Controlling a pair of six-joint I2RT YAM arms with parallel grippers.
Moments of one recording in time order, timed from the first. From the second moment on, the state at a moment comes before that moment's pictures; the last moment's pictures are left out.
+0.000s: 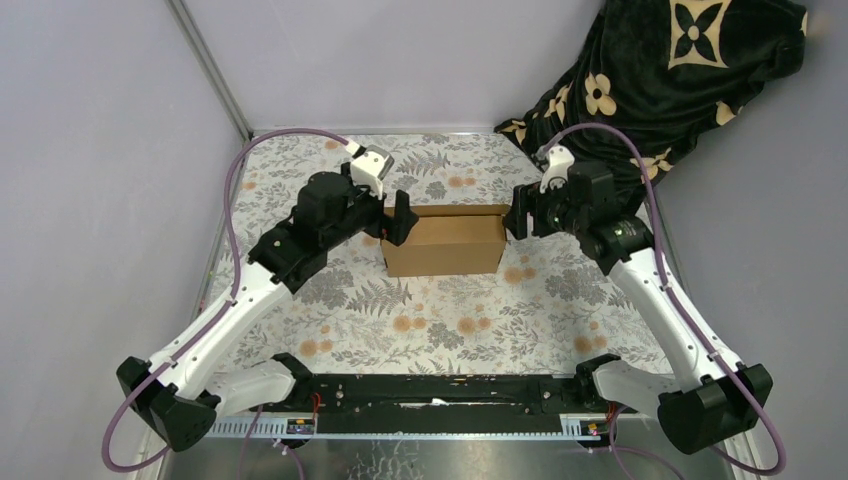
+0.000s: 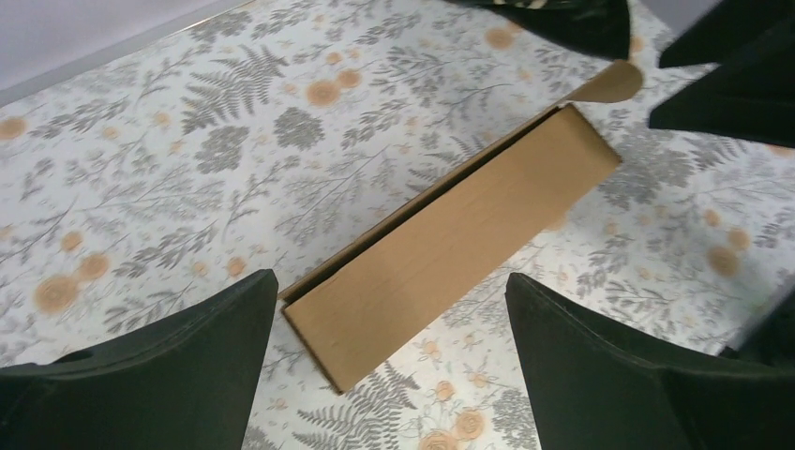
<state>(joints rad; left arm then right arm) -0.61 1.11 1.15 -0.37 0.08 -0.10 0.32 1.14 1.14 -0.58 -0.25 0.10</state>
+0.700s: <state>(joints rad) -0.62 1.08 1.12 -0.36 -0.09 -0.05 0.34 1.14 1.03 -0.43 -0.17 0.05</state>
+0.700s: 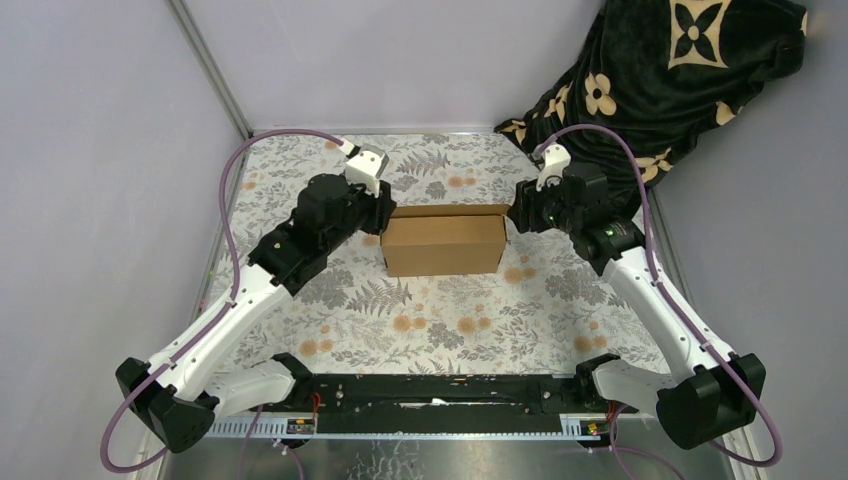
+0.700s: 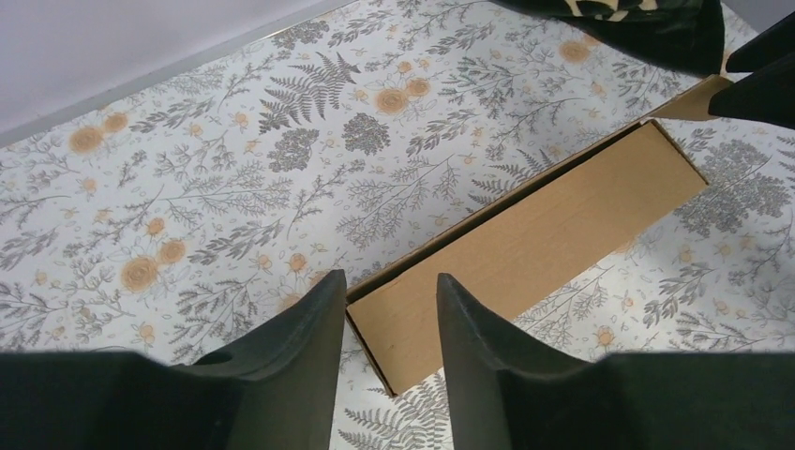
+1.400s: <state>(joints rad) -0.62 1.08 1.12 -0.40 -0.12 -0.04 0.34 1.17 1.08 -0.43 -0.20 0.02</state>
